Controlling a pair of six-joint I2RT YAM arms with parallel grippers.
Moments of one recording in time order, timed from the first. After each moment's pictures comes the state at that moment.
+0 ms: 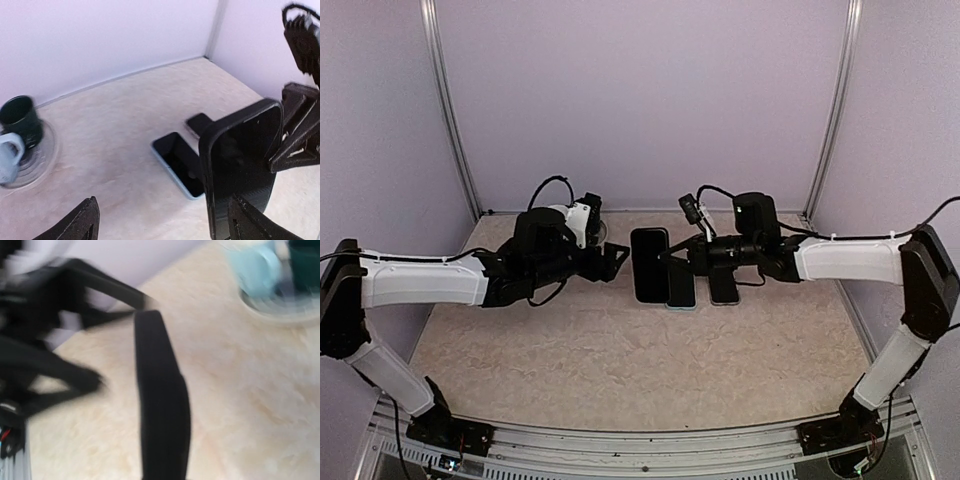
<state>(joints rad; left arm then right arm) -0.83 1.54 0.95 0.27 -0.07 -0.17 0.64 1.57 1.00 0.24 -0.62 0.22</state>
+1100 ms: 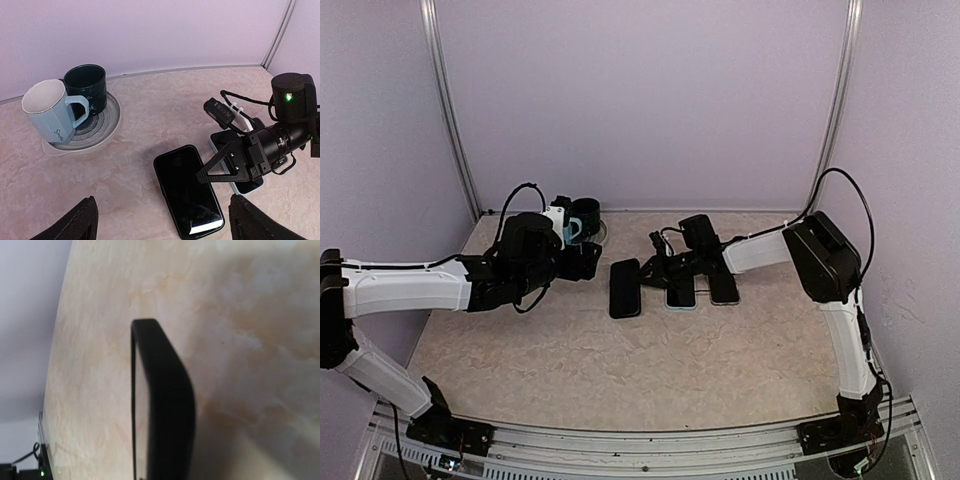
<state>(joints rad) -0.80 1.41 0.88 0.14 -0.38 -0.29 0.61 2.30 1.52 0.17 -0.72 0.73</state>
